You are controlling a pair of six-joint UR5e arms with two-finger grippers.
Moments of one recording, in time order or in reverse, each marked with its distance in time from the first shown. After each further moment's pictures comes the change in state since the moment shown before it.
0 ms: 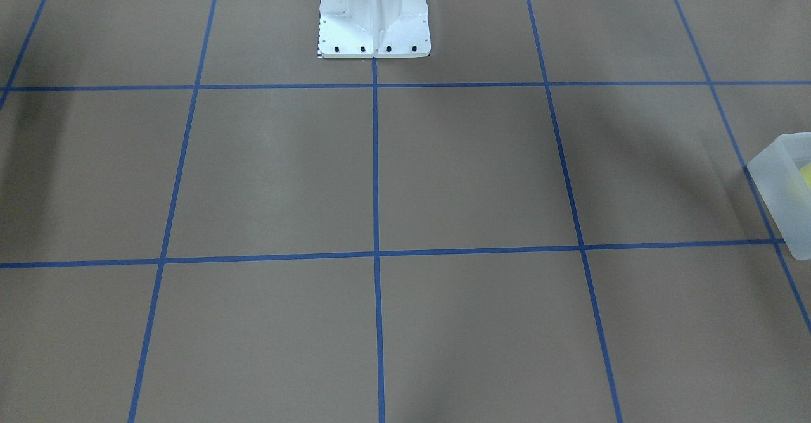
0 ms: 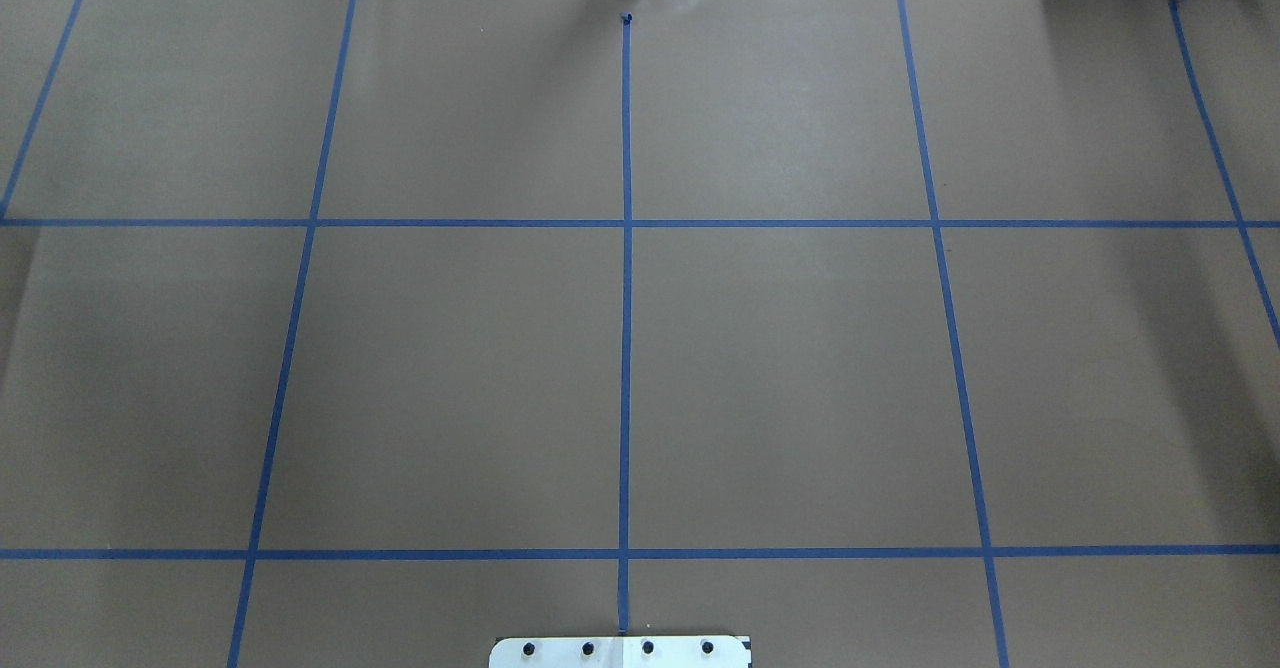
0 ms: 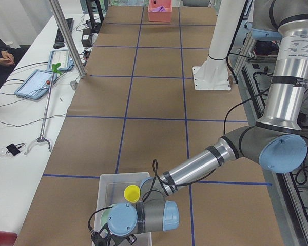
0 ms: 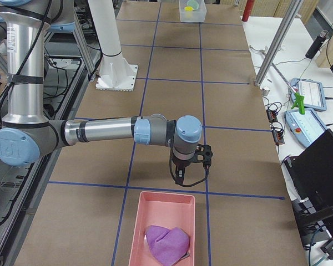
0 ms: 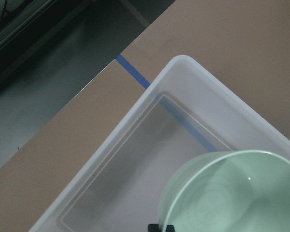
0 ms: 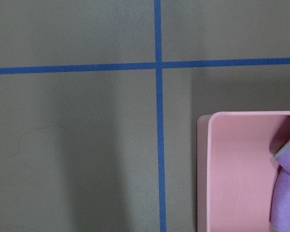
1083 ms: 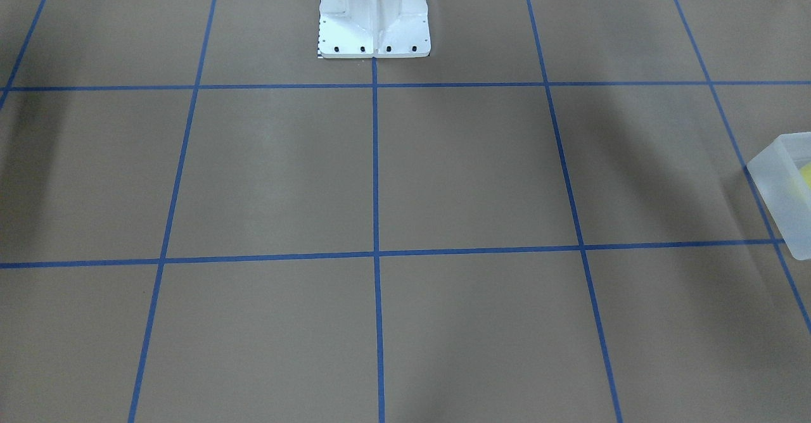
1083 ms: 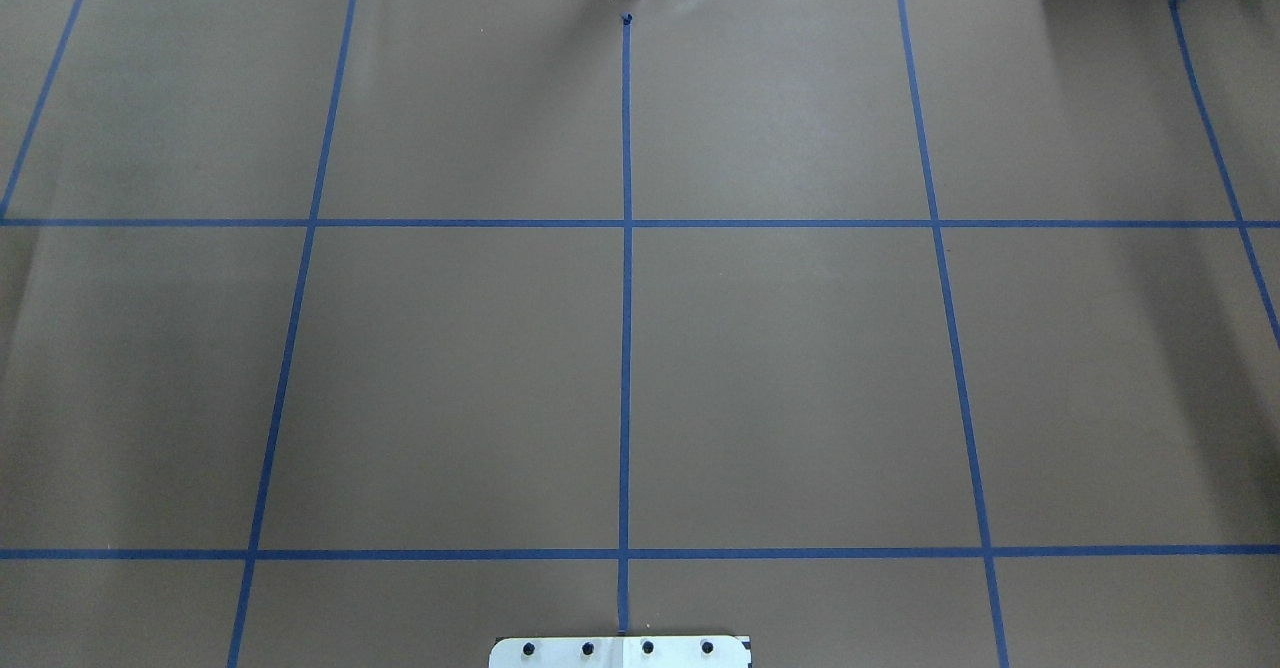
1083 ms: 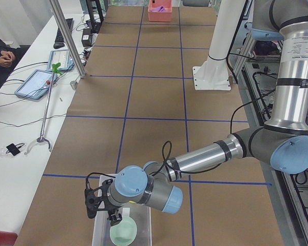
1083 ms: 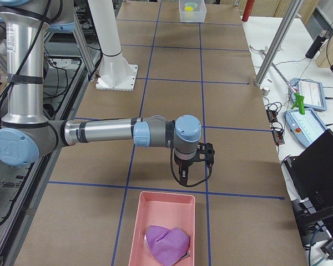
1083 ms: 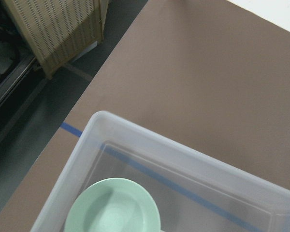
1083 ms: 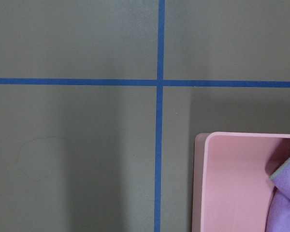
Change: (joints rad) left arm 0.030 0.071 -0.315 -0.175 0.034 0.078; right arm 0.023 -0.004 -0.022 0.085 0.000 -0.011
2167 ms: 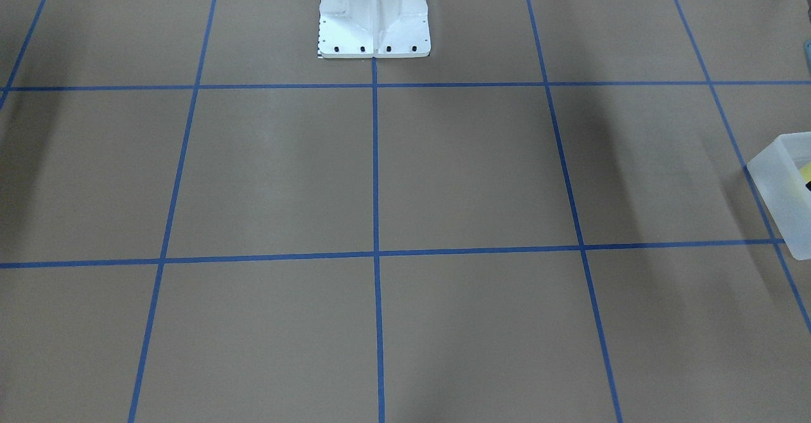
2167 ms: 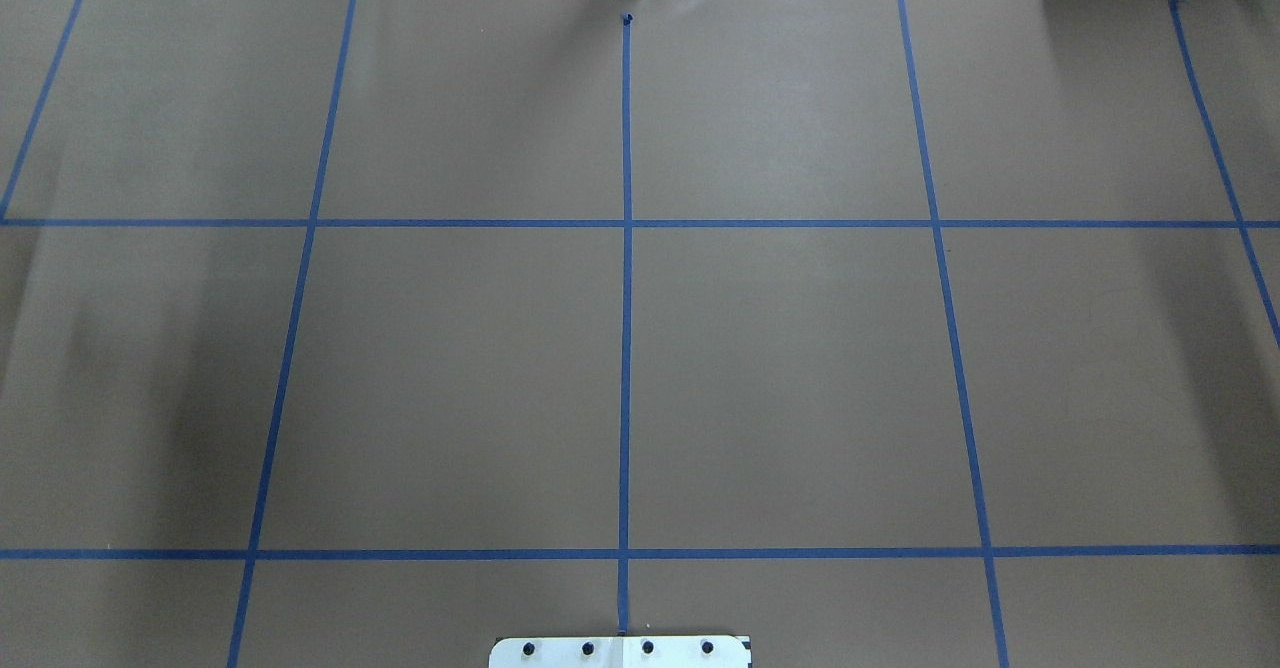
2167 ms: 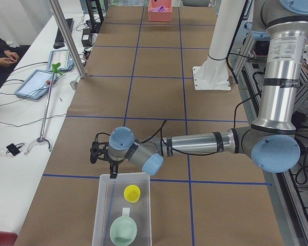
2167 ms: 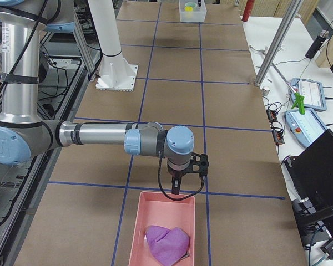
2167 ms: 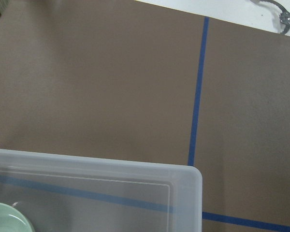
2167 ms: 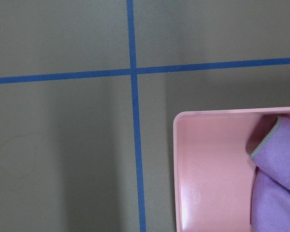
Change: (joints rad) left arm 0.324 0.010 -0.299 0.224 -0.011 0.054; right arm 0.045 -0.034 -0.017 0.001 0.009 0.003
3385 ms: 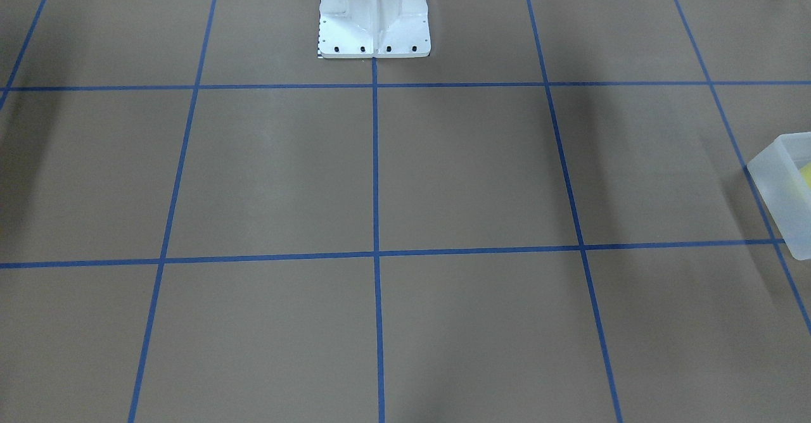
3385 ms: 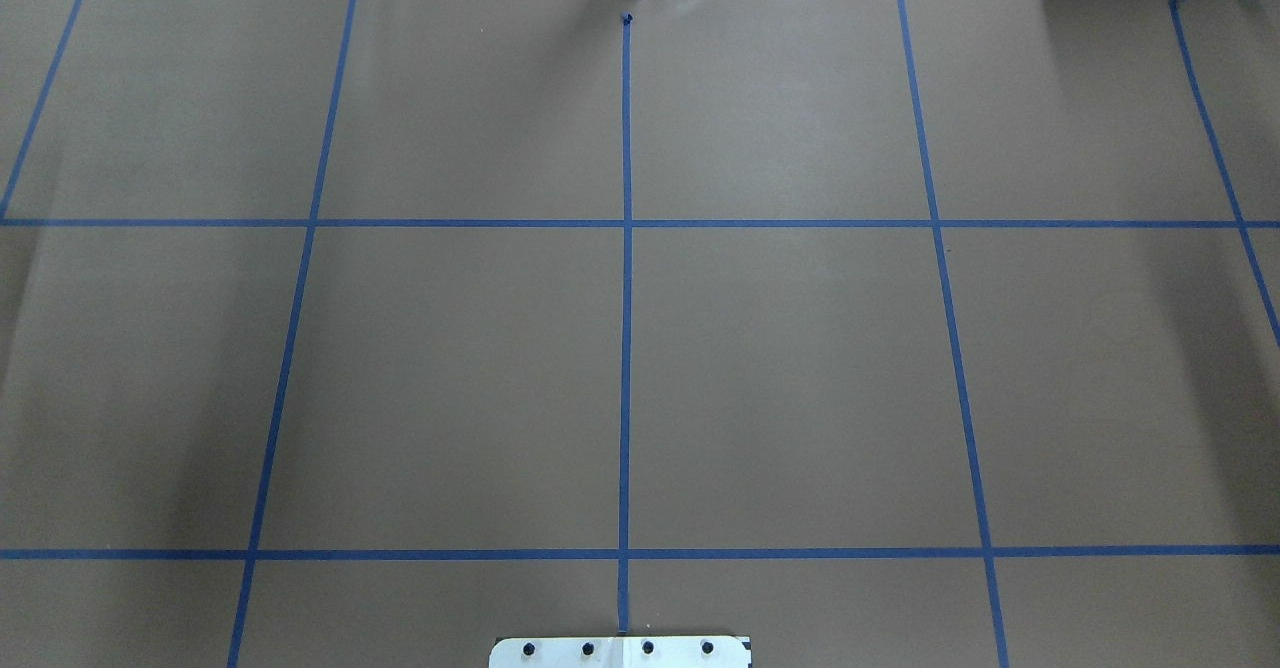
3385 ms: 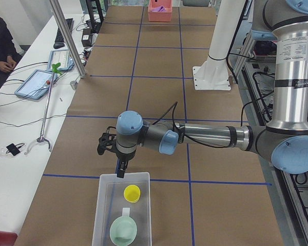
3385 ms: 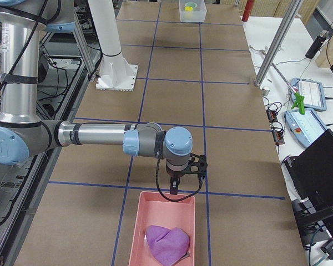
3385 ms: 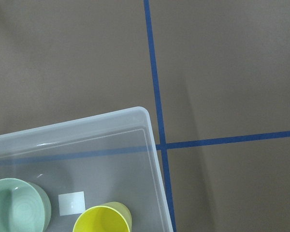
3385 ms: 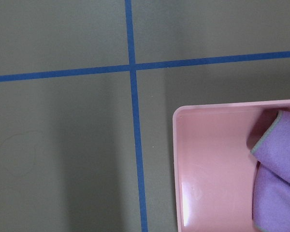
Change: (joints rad) left arm -0.129 0.102 -0.146 0.269 0.065 0.376; right arm 0.000 -0.010 0.005 0.000 0.006 0.009
